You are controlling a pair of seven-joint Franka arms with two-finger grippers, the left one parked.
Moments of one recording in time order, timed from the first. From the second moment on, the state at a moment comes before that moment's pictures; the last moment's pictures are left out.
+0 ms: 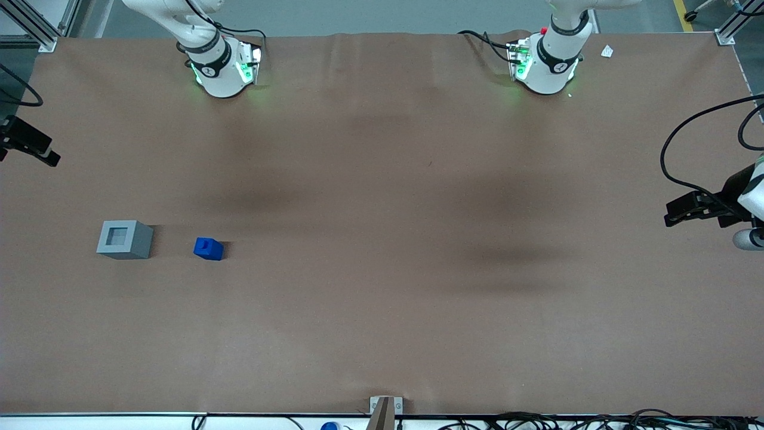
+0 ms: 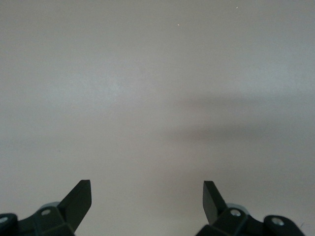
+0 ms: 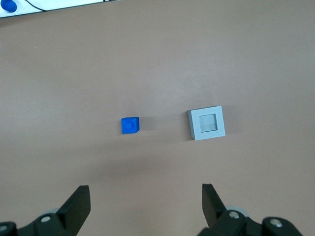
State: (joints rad) arm -0.03 -0.02 -0.06 -1.52 0.02 1.57 0.05
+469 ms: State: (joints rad) arm -0.03 -0.02 -0.05 -1.52 0.02 1.56 0.05
